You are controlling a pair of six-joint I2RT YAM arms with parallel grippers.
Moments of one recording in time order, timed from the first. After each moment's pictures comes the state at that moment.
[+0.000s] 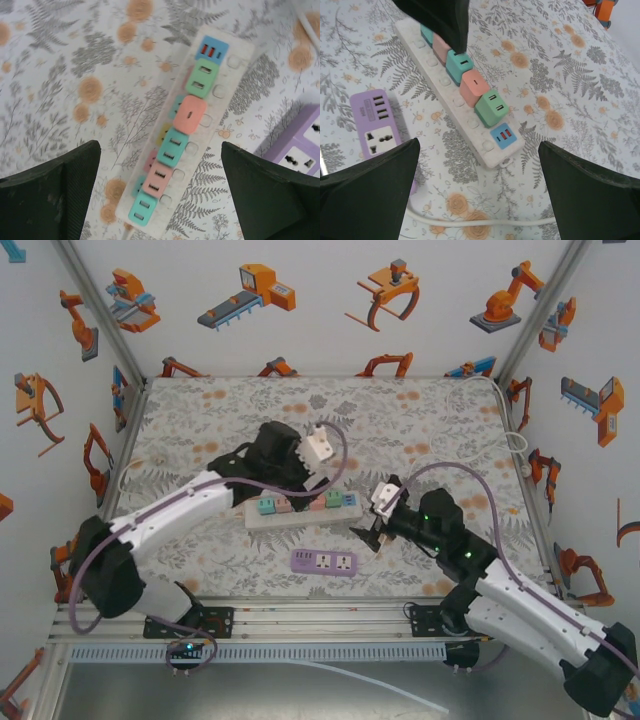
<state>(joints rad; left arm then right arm) -0.78 1.38 1.11 -0.42 0.07 0.29 0.74 0.74 0.50 -0.05 -0.27 -0.38</state>
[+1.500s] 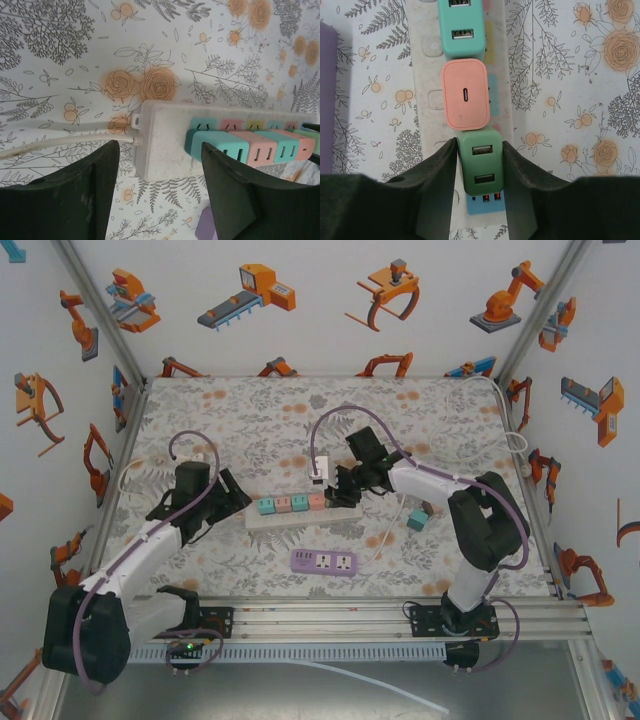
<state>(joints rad) -0.29 1.08 0.53 -0.22 0.05 -0.65 0.60 1.74 1.10 -0.34 -0.63 -0.88</state>
